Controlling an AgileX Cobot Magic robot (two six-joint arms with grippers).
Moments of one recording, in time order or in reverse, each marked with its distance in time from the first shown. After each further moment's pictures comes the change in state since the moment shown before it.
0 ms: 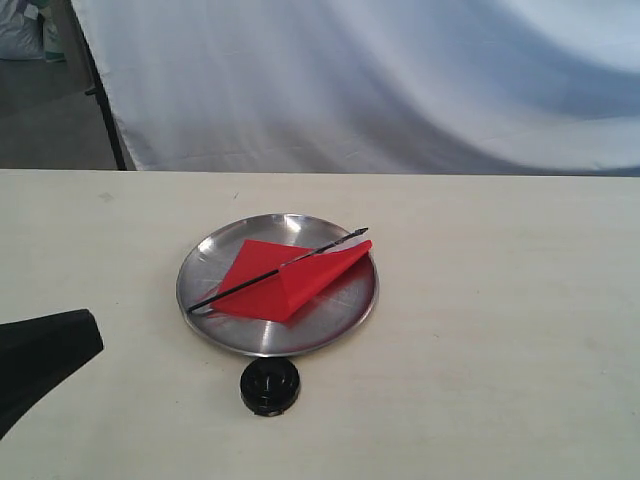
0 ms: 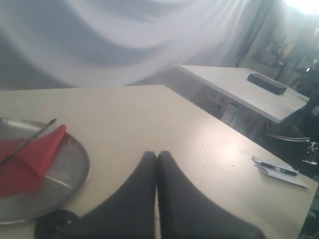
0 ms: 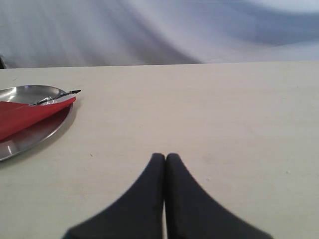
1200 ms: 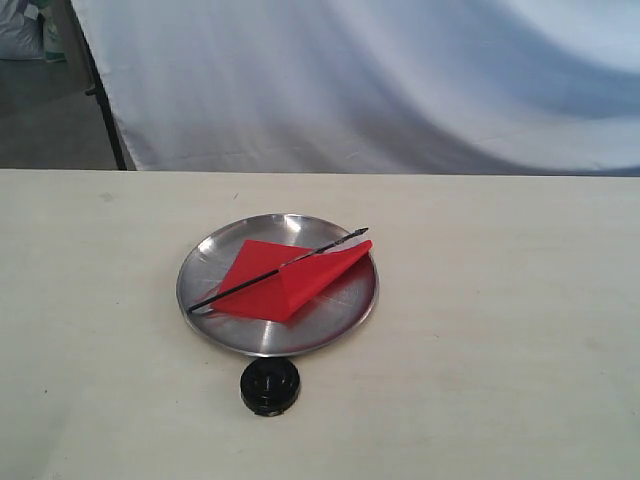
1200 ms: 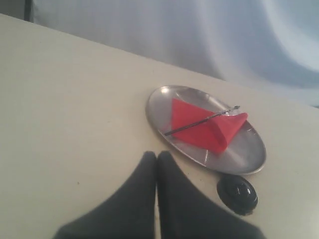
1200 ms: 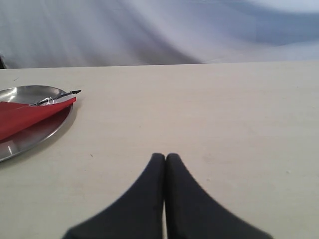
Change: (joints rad) left arm 0.321 -0.535 0.207 0.082 0.555 -0.158; right arm 0.000 0.000 0.000 0.000 0.000 0.000
